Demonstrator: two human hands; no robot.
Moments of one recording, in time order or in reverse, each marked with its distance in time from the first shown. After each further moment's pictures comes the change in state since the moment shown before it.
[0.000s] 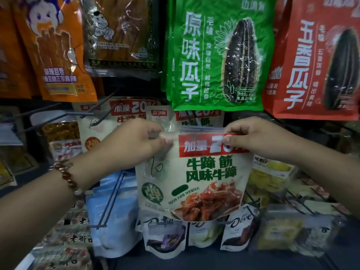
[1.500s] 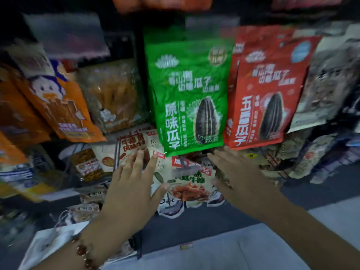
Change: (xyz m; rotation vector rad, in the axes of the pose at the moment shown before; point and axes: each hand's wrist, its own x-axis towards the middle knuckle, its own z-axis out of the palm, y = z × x) left_hand -0.038 0.113 -0.105 0.631 -0.393 -0.149; right_hand -0.076 -0.109 -0.073 -0.458 -0.048 0.136
